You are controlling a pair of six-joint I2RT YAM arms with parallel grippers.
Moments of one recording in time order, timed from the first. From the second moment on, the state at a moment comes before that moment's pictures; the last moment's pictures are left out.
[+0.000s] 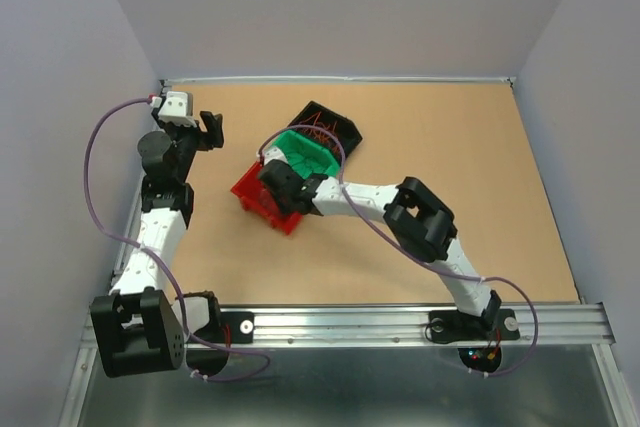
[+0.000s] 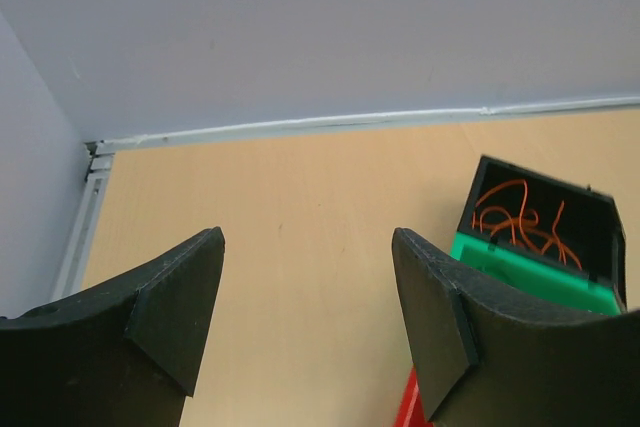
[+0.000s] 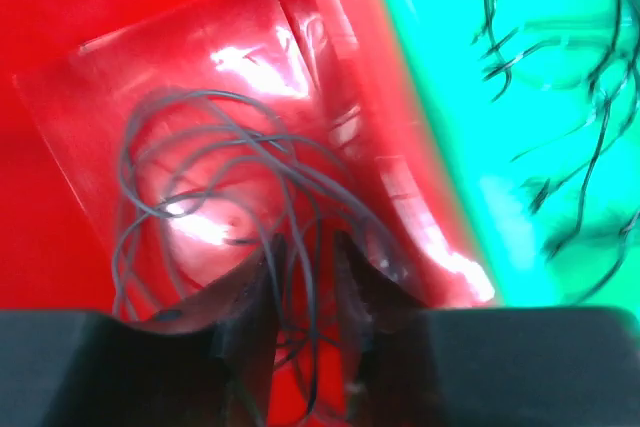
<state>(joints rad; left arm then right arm) 0.10 1.09 0.73 0.42 0.25 -0.04 1.03 2.27 1.74 -0.32 0.37 0.30</state>
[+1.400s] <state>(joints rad) 0.00 0.78 0.44 0.69 0.21 0.05 1.00 0.88 0.63 0.46 1.00 0.19</state>
